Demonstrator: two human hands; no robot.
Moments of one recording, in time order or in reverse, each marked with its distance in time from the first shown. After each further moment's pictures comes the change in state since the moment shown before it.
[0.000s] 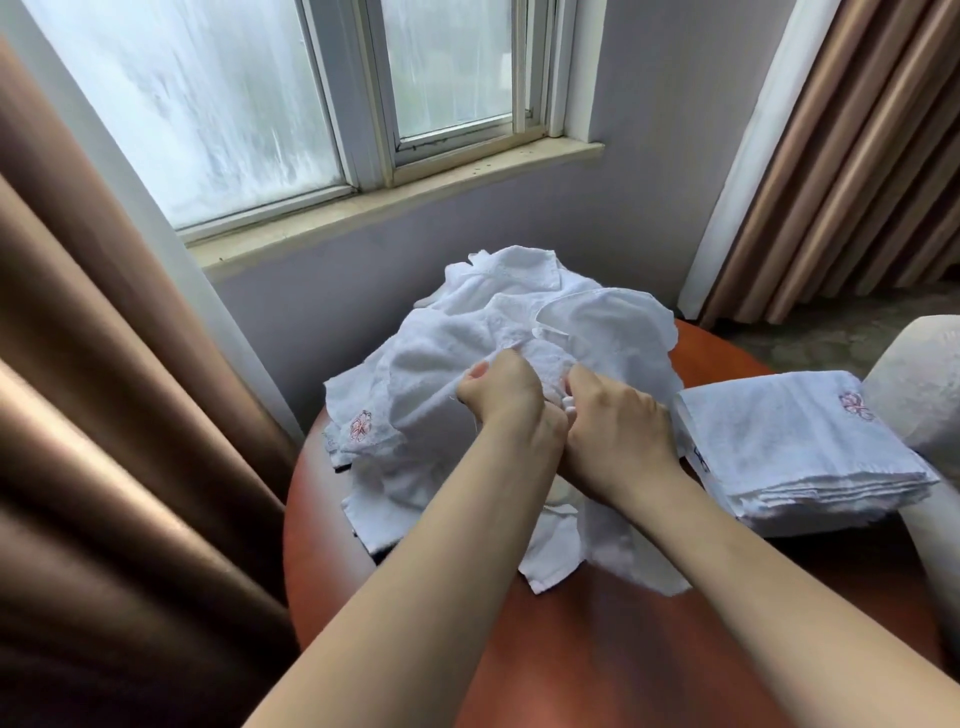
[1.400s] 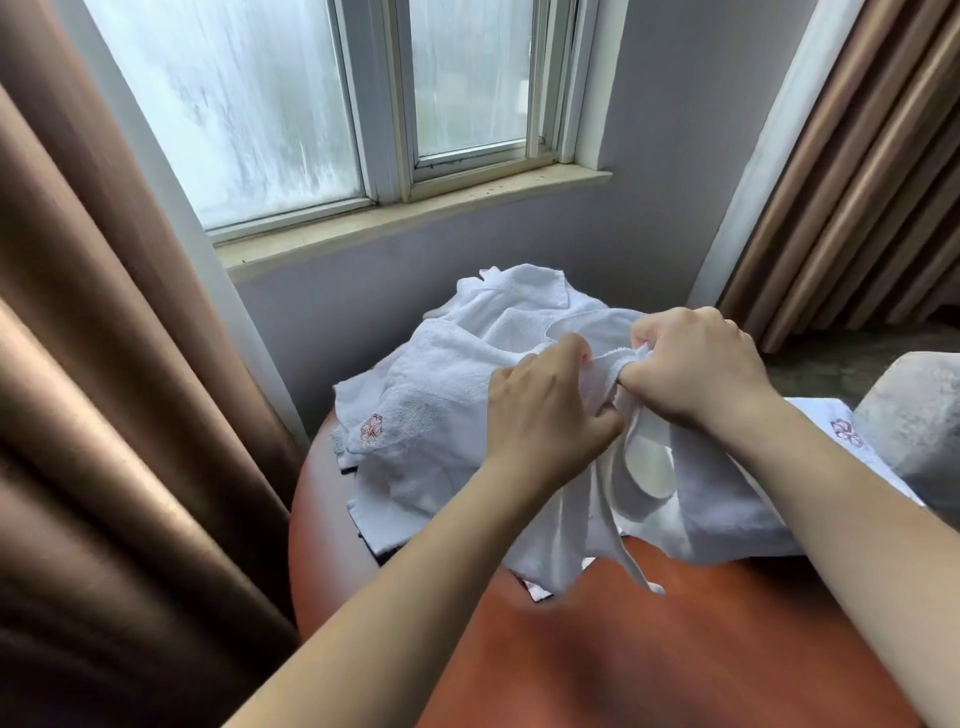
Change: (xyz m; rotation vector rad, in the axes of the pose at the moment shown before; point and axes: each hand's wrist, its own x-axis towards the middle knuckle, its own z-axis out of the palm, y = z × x) left_hand -0.017 0.006 -0.042 1.364 -0.449 1.363; right_hand 0.036 0.001 -0.079 -0.124 -0.077 0.140
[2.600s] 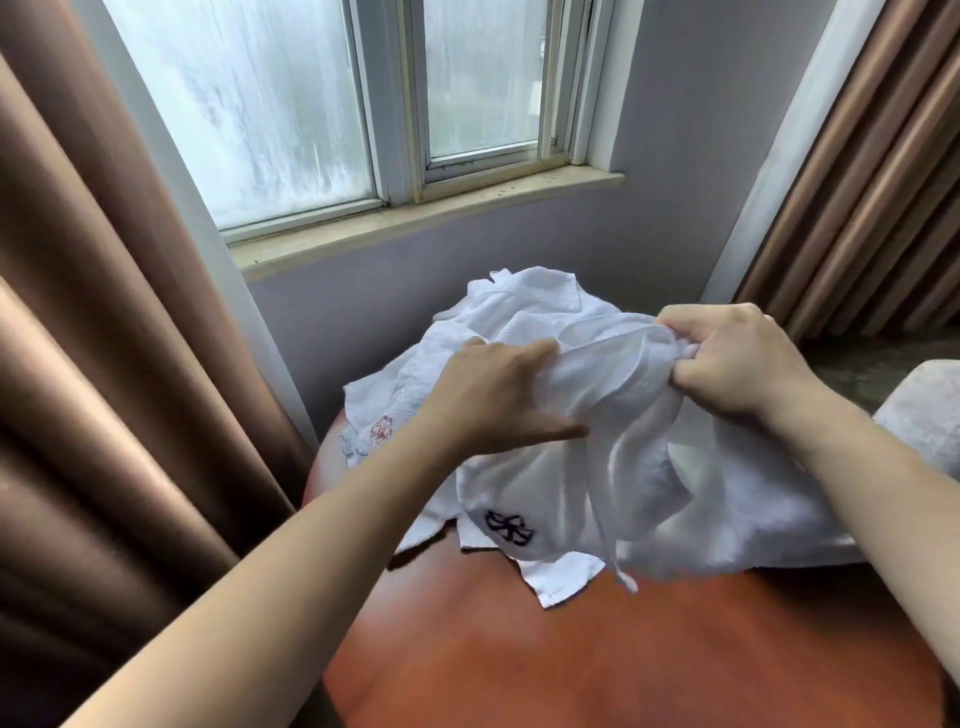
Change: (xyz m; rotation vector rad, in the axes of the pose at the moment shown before) left_hand 0.027 -0.047 -0.046 0.211 -0.285 0.267; right_hand 0.010 0.024 -0.002 0.128 0.076 -0.143
